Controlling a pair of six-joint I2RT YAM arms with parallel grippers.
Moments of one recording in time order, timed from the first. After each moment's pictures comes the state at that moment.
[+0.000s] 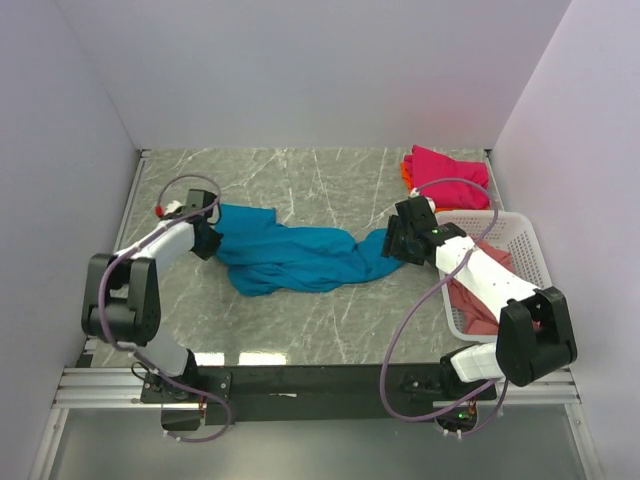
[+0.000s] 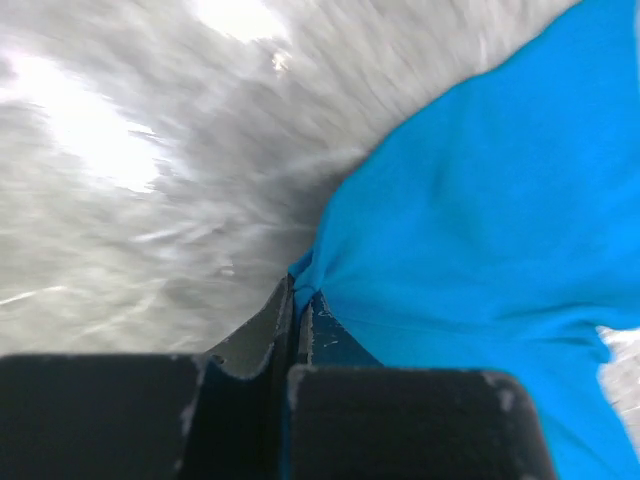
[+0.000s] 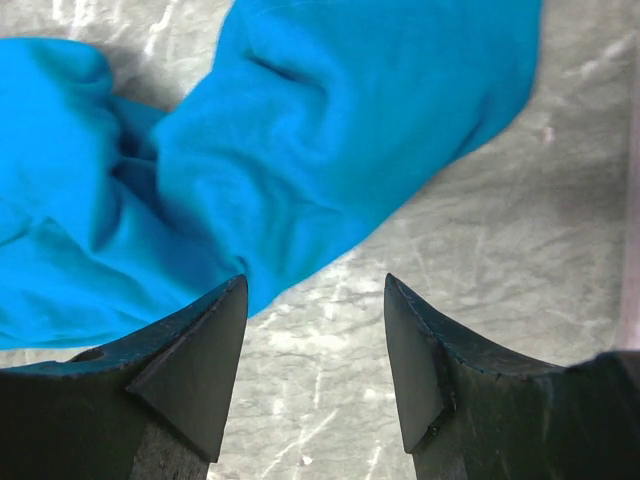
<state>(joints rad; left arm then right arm) -0.13 1.61 0.98 -0.49 -0.30 -1.02 0.37 1.36 0.92 -0.54 0.15 0.56</state>
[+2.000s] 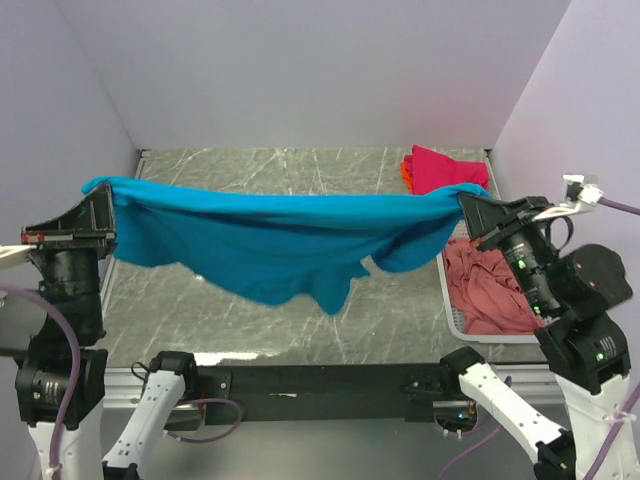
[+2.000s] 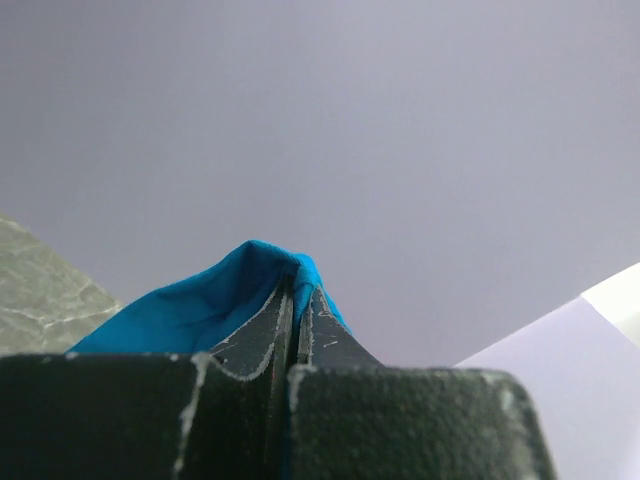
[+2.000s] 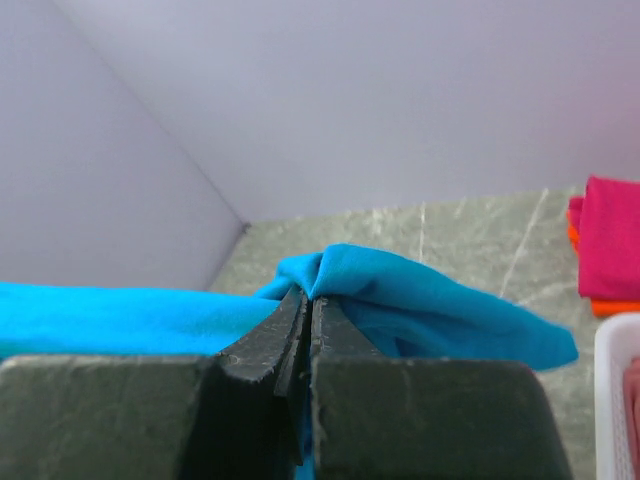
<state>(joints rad) -0.08 0.52 1.32 -0.45 -0.28 -0.96 0.40 0.66 1.36 -0.57 0.10 0.47</state>
